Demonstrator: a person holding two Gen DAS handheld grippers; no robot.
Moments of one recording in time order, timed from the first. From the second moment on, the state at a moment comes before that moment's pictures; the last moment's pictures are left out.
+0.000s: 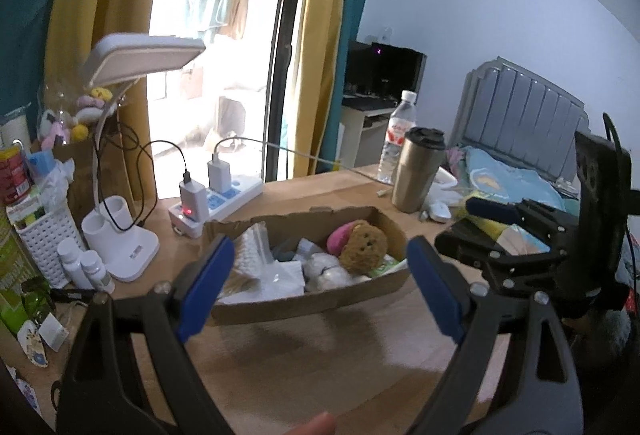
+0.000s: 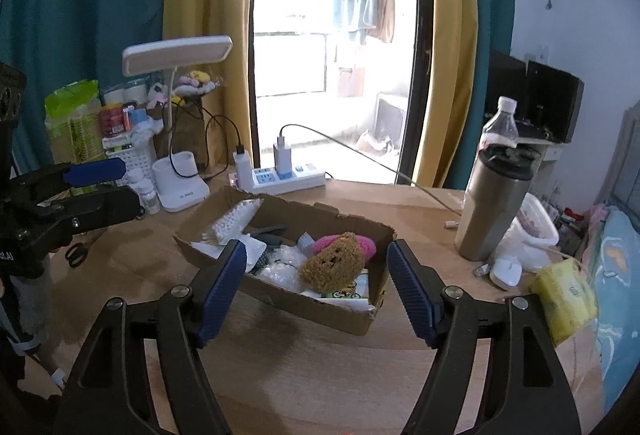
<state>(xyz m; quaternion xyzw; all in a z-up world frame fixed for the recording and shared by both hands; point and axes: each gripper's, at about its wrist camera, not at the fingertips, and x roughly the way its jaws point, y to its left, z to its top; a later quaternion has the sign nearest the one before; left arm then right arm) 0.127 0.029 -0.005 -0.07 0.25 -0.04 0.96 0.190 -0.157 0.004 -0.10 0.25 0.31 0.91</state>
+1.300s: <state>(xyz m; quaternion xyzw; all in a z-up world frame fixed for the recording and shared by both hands) 0.020 -0.015 0.090 -0.05 0.13 0.01 0.99 0.065 -0.242 0.113 -0.04 0.11 0.20 0.97</state>
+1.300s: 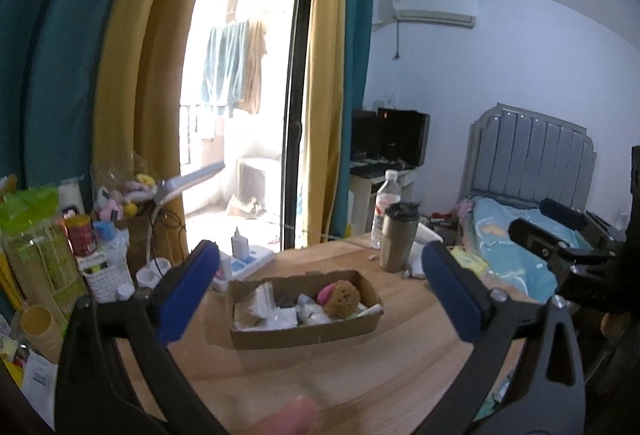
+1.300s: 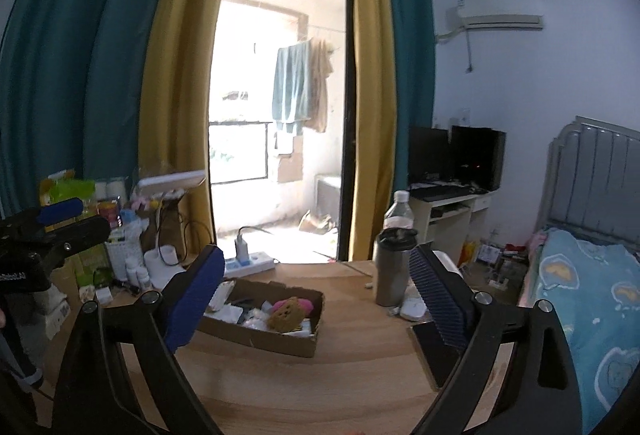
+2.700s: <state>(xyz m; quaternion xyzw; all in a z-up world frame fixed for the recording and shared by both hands) -0.013 -0.032 0.116 -0.05 0.11 0.02 0.99 0.038 -0.253 0.132 -0.04 0.10 0.20 0.98</state>
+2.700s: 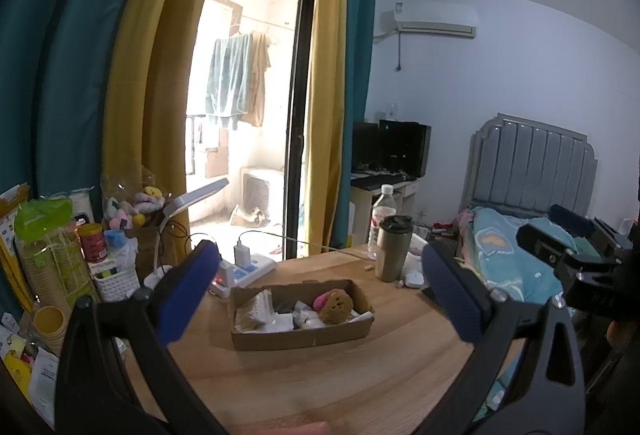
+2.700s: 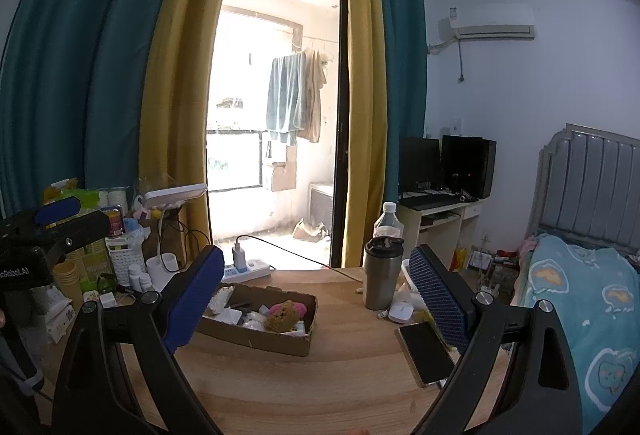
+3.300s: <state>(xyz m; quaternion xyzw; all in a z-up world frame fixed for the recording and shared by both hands) -0.013 -0.034 0.114 -0.04 0.11 0.02 0.99 0.039 -0.254 0.131 -0.04 0.10 0.20 0.97</state>
